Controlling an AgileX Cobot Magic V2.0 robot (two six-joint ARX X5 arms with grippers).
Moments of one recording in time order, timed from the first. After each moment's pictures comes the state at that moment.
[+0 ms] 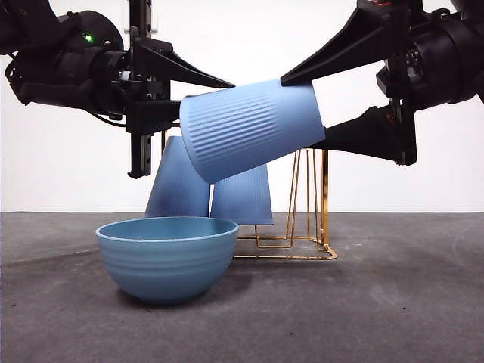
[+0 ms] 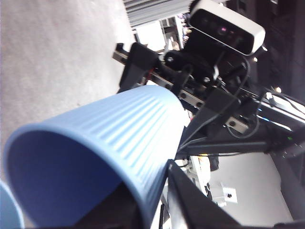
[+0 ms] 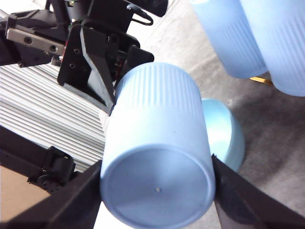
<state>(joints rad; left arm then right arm) -0.37 1.68 1.01 -0.06 1.34 -0.52 0.34 1.29 0.58 0.30 -0.98 0.53</state>
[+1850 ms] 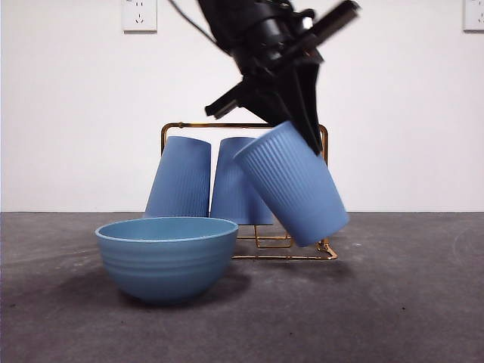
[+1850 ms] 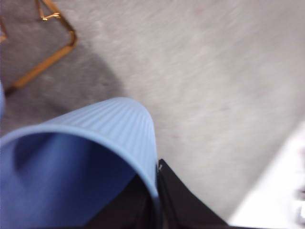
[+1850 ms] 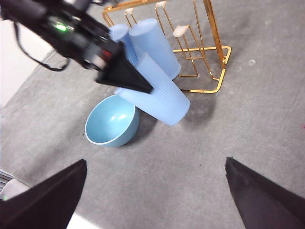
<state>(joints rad) -0.81 1.97 1.82 -0.98 0.28 -0.19 0.08 0.34 0.81 -0.98 -0.55 0.23</state>
